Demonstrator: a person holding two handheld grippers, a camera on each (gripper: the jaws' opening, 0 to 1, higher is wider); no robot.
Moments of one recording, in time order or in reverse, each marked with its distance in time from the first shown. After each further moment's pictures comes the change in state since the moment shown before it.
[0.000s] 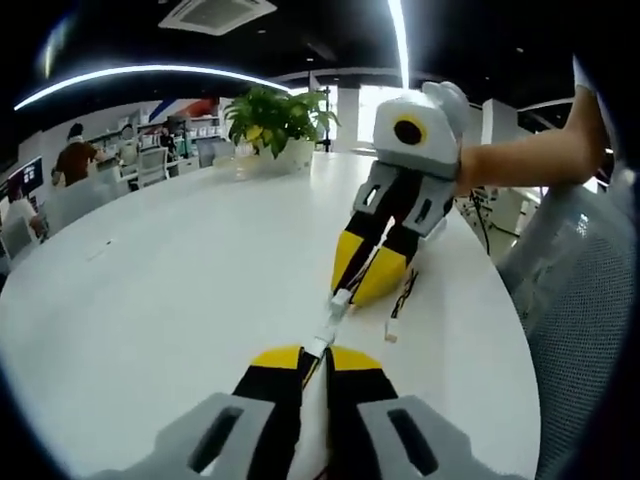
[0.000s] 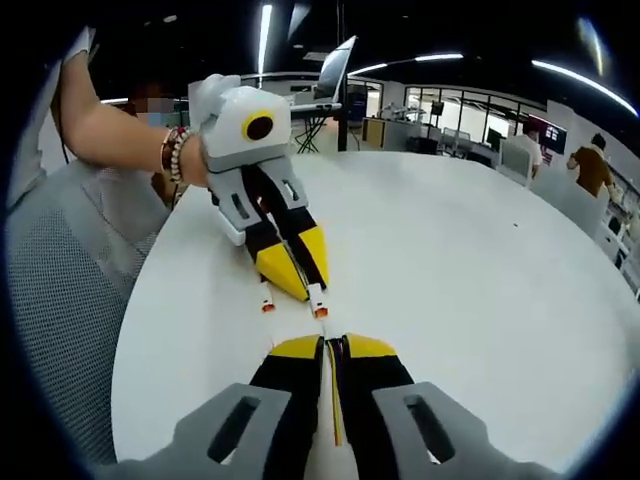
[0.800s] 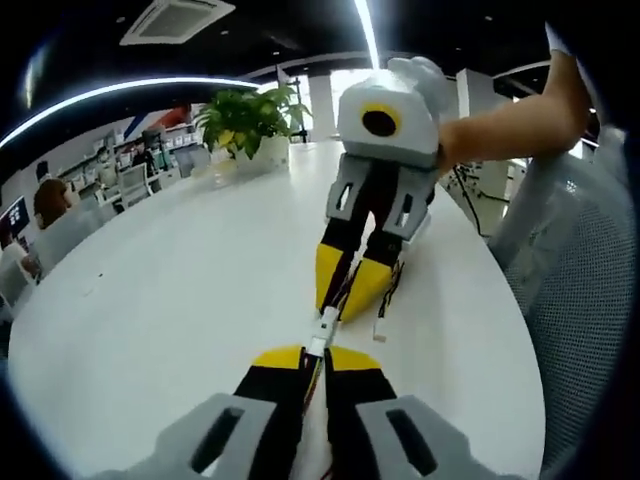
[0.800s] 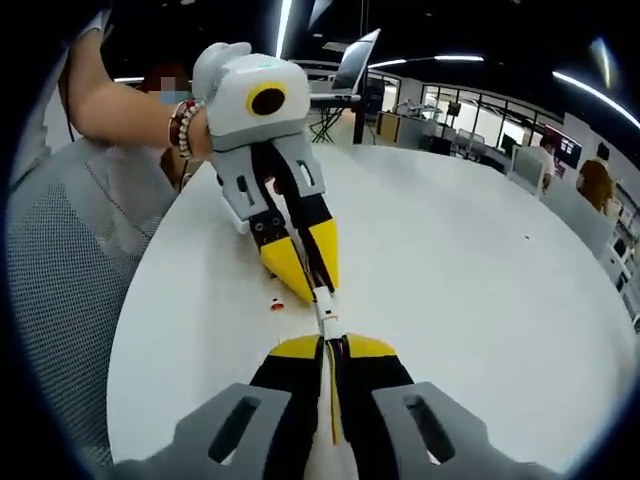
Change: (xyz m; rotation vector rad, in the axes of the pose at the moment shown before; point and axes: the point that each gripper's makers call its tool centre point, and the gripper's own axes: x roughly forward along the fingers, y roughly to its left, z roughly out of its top) left arm 0.000 -0.007 0.009 0.160 0.045 -0.021; right arm 0.007 0.009 0.000 -0.104 0.058 0.024
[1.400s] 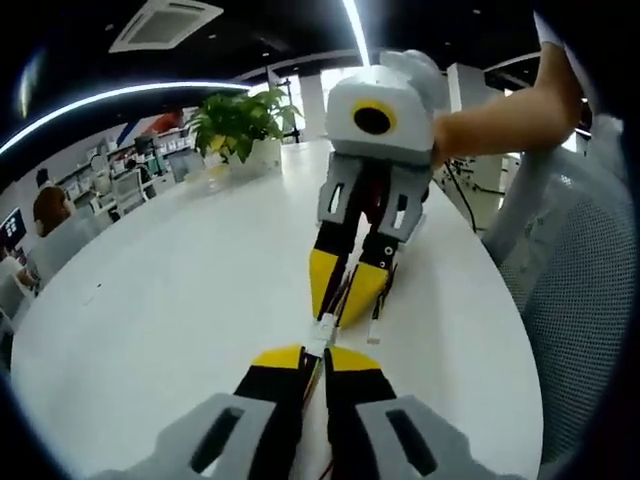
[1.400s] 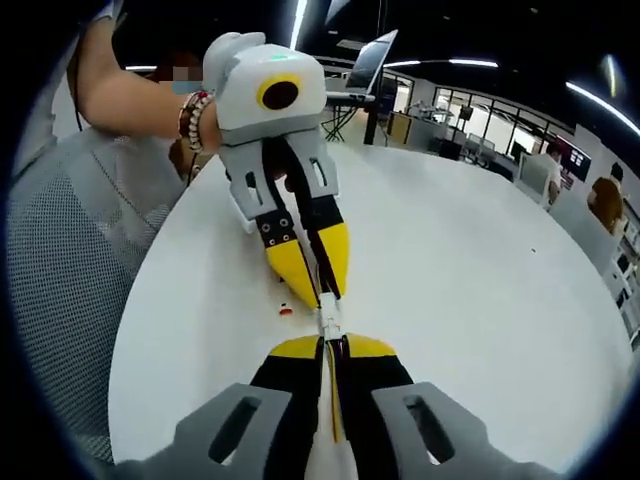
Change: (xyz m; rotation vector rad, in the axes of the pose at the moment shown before) left arm -0.002 -0.005 0.003 0.008 -0.003 -0.019; right arm 0.002 0.006 0.005 -0.030 0.001 0.026
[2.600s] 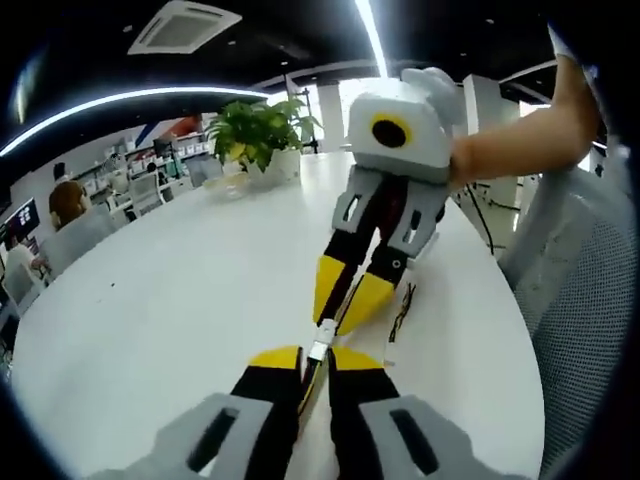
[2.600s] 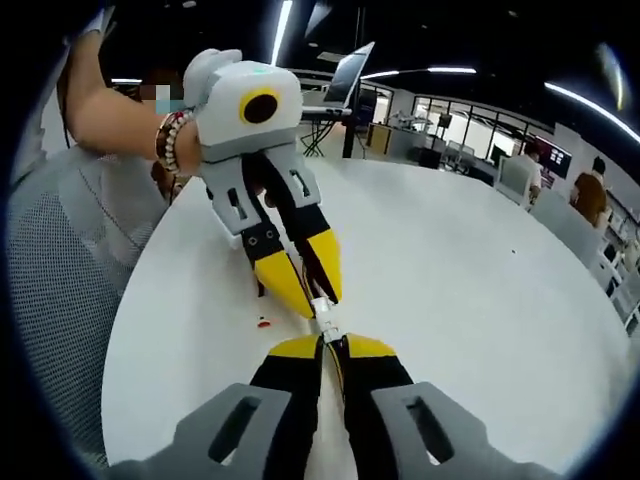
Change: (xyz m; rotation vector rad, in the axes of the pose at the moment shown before) left arm 0.000 0.018 0.009 -0.056 -0.038 0.104; right arm -0.006 -0.018 0.010 0.041 -0.070 -0.091
